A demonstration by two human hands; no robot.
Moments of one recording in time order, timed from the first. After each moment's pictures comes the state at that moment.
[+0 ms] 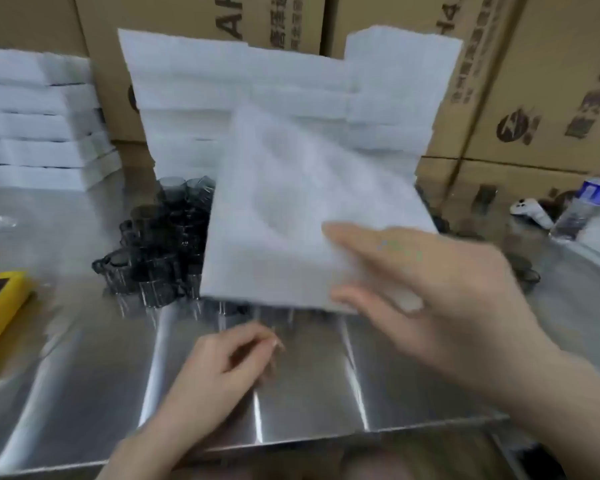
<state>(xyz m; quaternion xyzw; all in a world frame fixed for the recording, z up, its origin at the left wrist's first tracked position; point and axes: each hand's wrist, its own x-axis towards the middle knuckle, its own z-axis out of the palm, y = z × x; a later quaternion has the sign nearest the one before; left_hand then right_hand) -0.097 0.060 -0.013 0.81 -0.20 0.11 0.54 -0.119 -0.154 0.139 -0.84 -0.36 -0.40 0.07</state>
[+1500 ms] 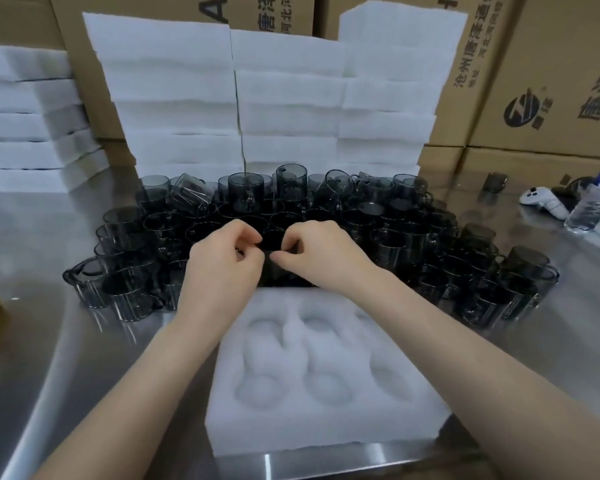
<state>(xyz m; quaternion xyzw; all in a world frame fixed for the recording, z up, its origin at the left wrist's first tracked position) -0.001 0.029 0.042 0.86 -0.01 0.27 0.44 0.041 -0.120 0.062 -0.96 -0.19 -0.09 0.21</state>
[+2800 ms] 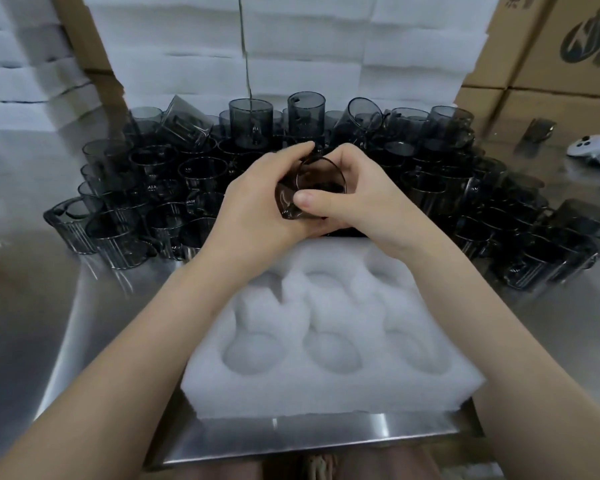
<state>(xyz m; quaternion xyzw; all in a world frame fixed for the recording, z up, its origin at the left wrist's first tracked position) 0.010 0.012 0.029 0.83 -0.17 0.21 0.50 0.043 -0.147 0.037 -0.72 -0.24 0.04 0.65</state>
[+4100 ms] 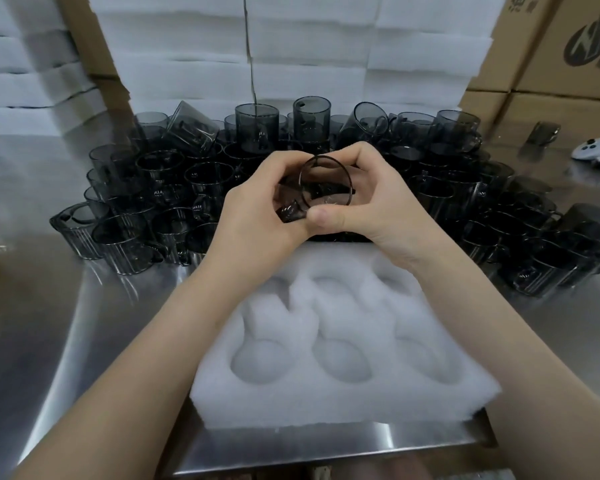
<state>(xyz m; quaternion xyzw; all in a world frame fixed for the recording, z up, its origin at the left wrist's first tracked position) 0.011 0.016 0.024 0.79 -0.21 0.24 0.53 0.040 -0.150 0.033 -0.68 -0.29 0.01 0.68</state>
